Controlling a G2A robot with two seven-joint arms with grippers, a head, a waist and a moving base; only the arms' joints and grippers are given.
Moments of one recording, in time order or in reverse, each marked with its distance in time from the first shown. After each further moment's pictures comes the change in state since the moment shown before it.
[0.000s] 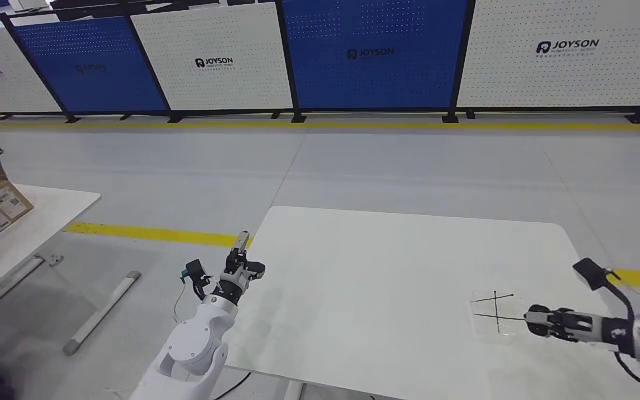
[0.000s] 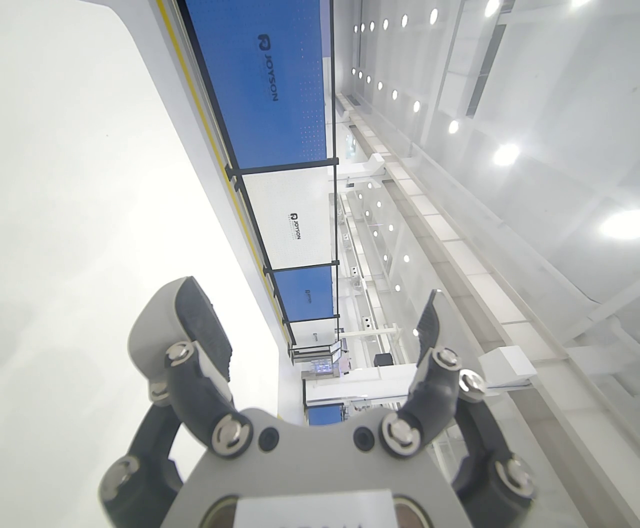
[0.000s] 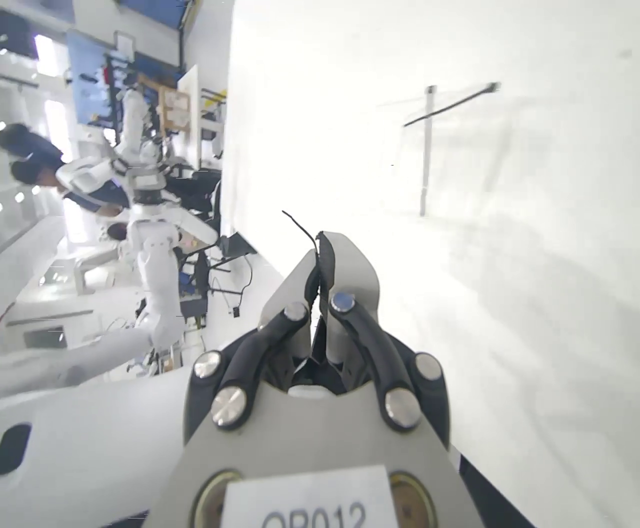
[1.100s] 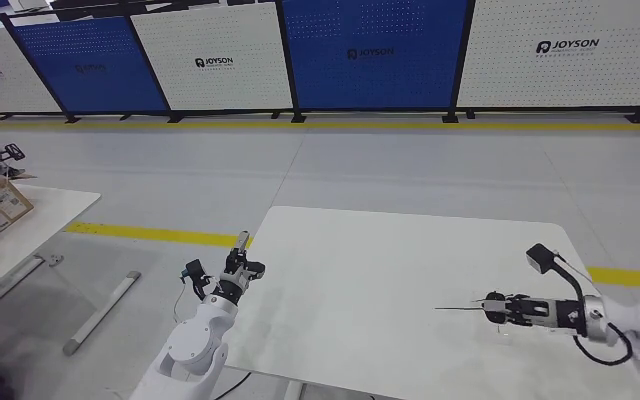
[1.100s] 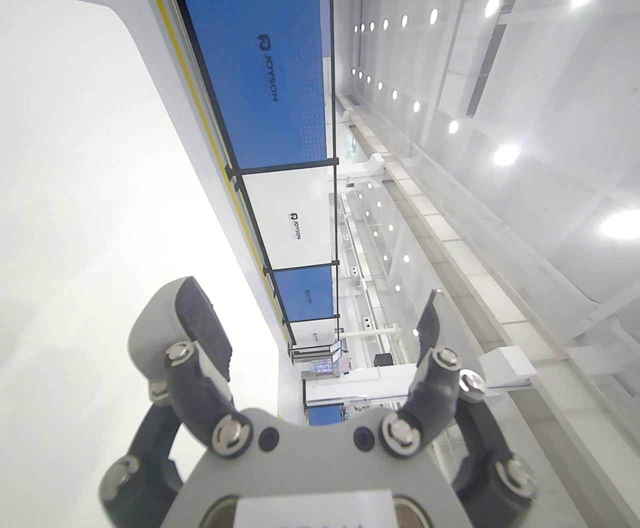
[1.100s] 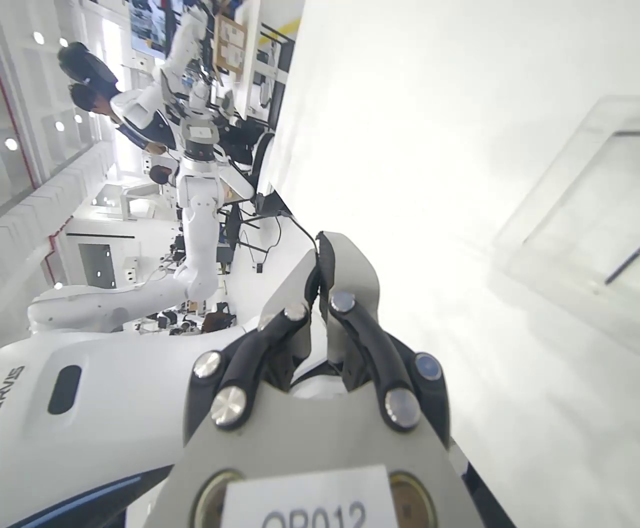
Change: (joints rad) left arm 0.000 0.000 0.000 0.000 0.000 0.000 0.000; right arm 0.147 -0.032 -0.244 0.019 0.129 -0.049 -0.085
